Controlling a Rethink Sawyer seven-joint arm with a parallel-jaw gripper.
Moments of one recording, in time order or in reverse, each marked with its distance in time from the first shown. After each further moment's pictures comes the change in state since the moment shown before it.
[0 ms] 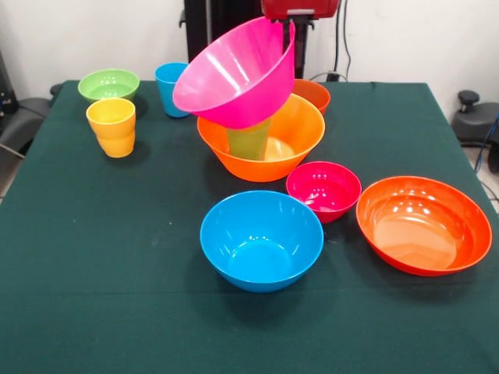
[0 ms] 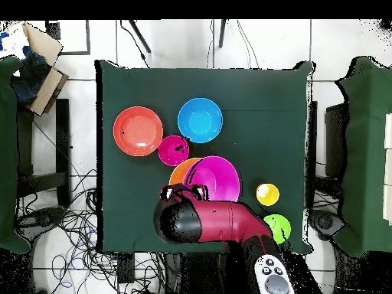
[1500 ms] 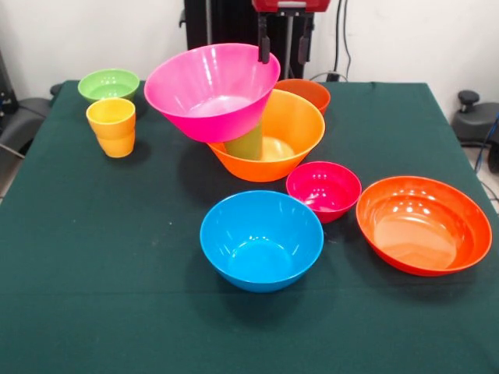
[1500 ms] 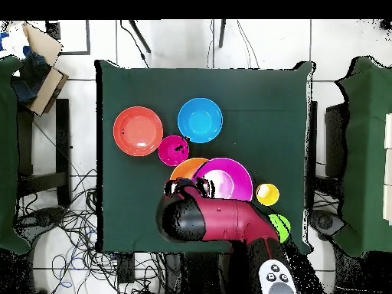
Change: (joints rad) arm 0.003 -0.030 -0.021 -0.028 0.000 0.000 0.000
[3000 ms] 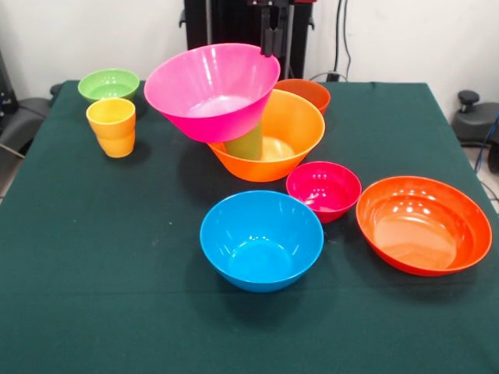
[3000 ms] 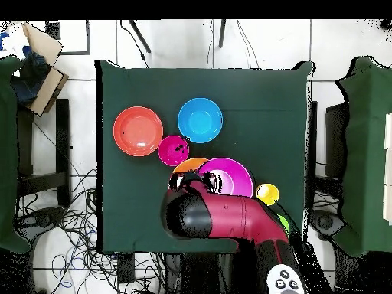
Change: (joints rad) arm -0.018 -0.033 0.000 -0.034 0.003 0.021 0.000
